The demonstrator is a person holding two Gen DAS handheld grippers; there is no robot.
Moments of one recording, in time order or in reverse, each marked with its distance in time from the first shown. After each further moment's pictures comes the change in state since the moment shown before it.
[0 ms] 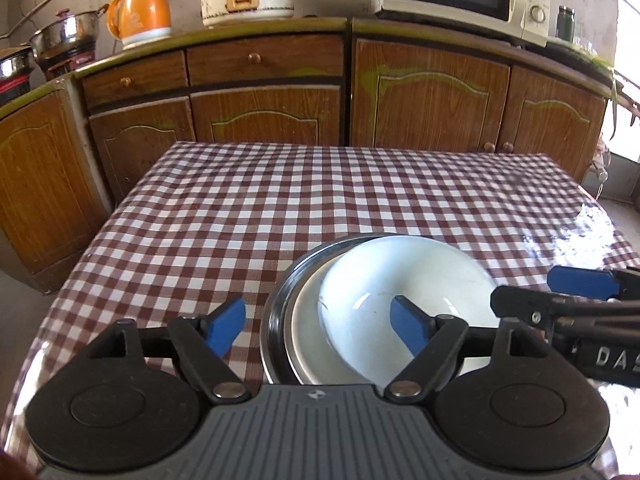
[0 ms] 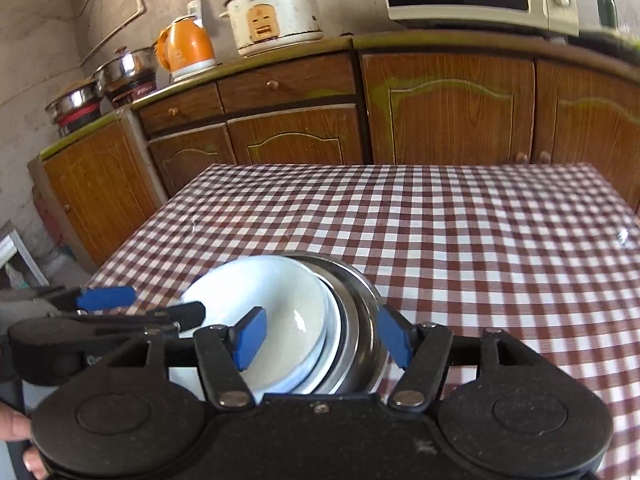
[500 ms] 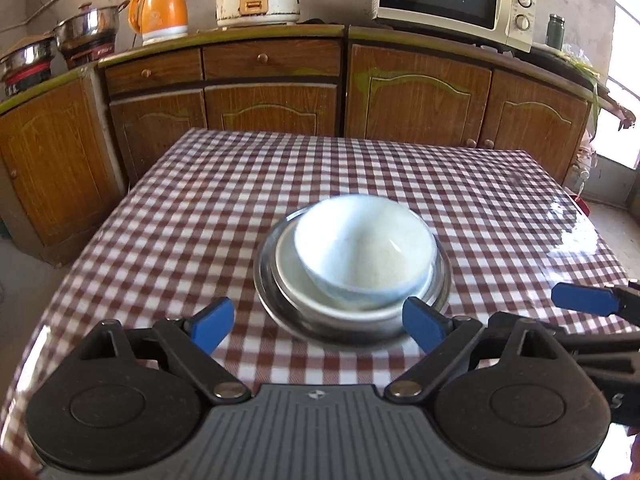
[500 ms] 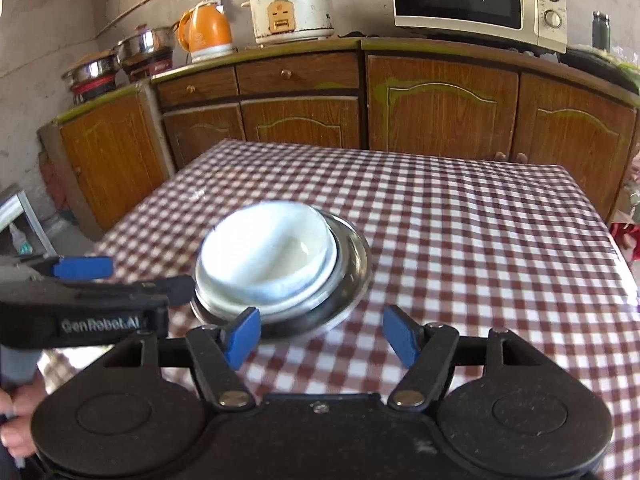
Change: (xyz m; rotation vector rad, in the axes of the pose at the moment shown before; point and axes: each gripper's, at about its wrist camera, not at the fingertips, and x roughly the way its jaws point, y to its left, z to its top) left arm -0.064 -0.013 -0.035 -0.040 0.019 -0.003; right arm -0.083 0.010 -0.044 -0.079 0.036 -0.037
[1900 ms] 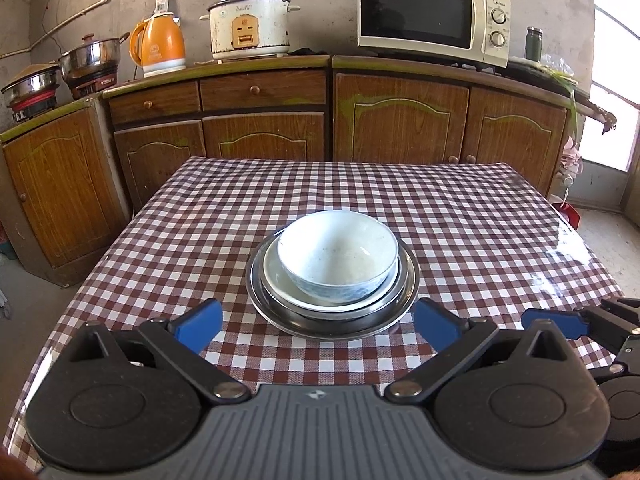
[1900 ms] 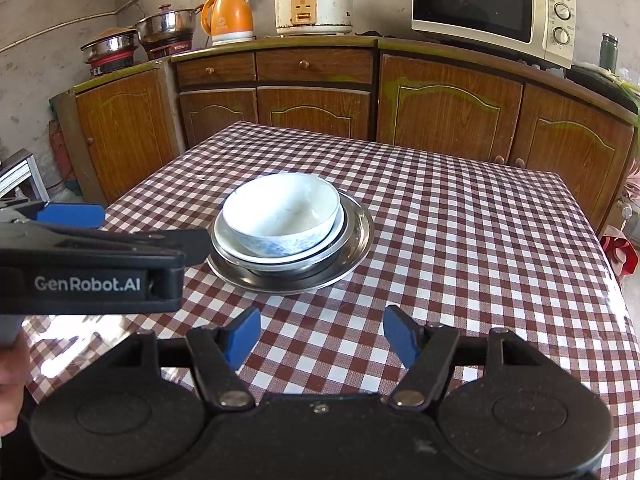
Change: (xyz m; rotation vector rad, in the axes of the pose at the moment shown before) left arm -0.037 -0.012 -0.014 0.043 -0.092 0.009; right arm -0.034 0.011 -0.031 -0.079 0.013 0.002
